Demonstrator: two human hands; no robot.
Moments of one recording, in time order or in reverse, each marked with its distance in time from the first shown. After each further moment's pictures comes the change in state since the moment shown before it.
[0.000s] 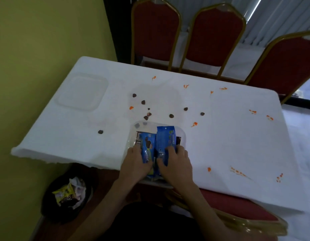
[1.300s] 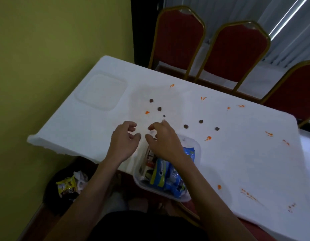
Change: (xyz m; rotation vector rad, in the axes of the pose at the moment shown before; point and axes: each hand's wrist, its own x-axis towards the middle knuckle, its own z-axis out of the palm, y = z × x) left_hand 0.045 -0.019 -0.100 -0.254 0.271 0.100; right_hand 0.075 -0.109 -0.029 0.141 -0.110 -0.366
